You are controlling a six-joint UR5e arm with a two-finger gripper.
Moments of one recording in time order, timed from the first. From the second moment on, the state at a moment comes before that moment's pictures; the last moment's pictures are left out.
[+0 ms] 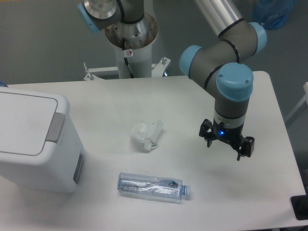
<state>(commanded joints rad) 2.62 -2.02 -1.49 -0.98 1.56 1.18</state>
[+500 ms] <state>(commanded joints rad) 2.61 -2.02 -1.51 -0.98 1.56 1.10</state>
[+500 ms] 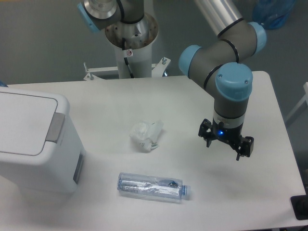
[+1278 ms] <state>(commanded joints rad) 2.48 -1.88 -1.50 -0.98 1.15 0.50</state>
